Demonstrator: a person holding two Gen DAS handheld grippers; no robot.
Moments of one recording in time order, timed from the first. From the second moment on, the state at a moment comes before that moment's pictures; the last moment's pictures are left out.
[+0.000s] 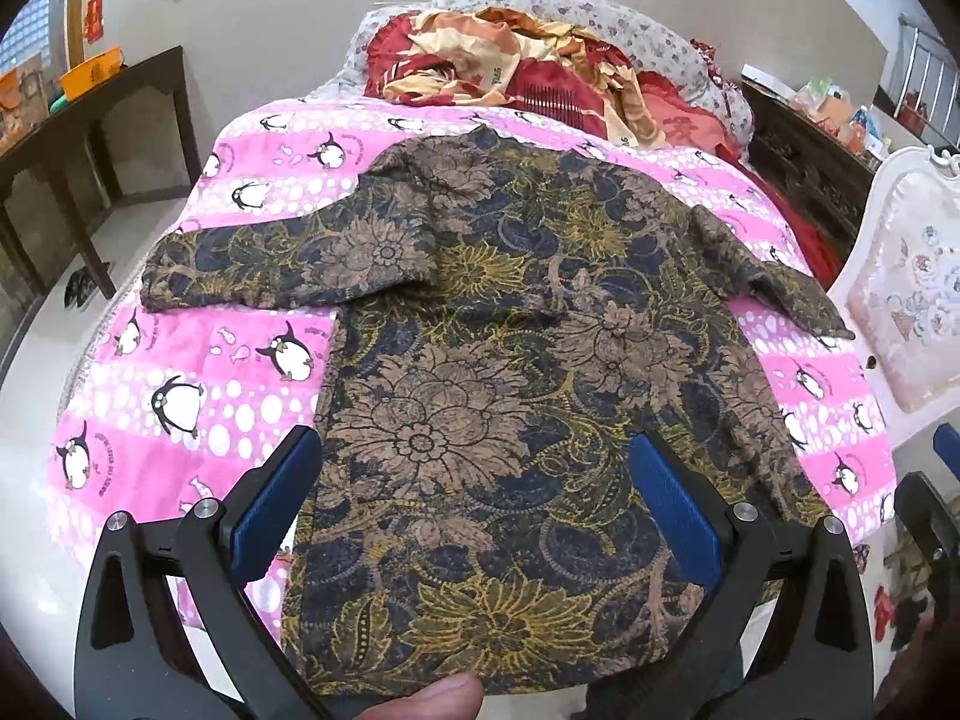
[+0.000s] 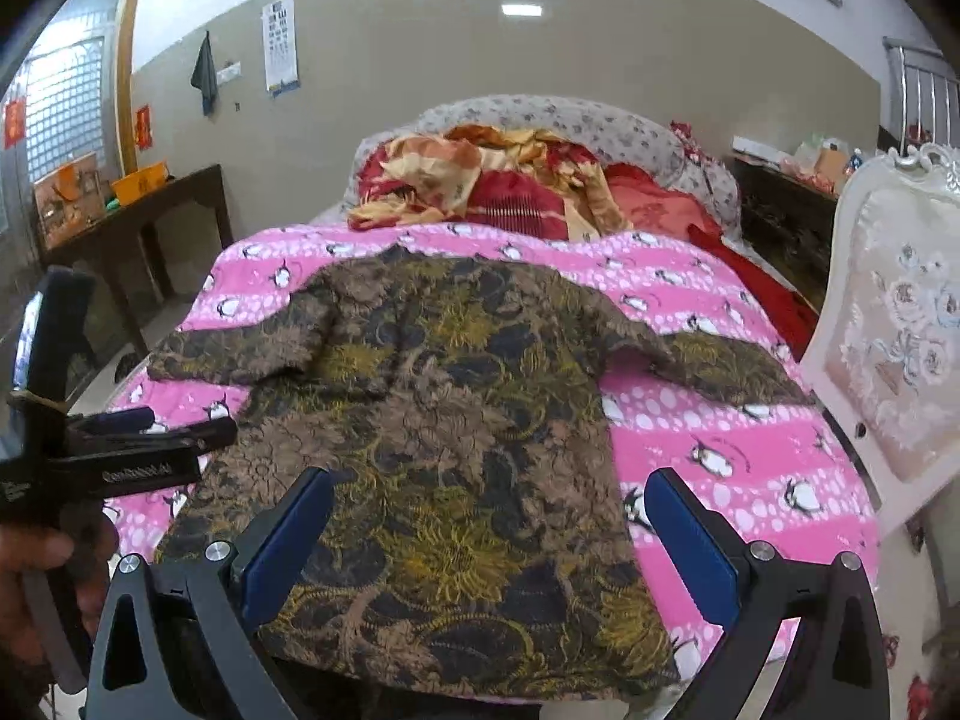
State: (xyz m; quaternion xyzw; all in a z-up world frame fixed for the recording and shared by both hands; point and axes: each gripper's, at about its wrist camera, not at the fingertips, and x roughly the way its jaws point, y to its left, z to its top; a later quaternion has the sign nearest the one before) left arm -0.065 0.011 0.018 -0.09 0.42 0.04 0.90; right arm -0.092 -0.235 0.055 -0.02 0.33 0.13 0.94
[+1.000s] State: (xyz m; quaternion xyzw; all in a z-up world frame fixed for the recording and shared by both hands) left arm -0.025 0.025 -0.025 -0.08 0.47 0.08 0.88; right arm -0.057 -0.240 0.019 -0.02 0.35 0.11 0.93
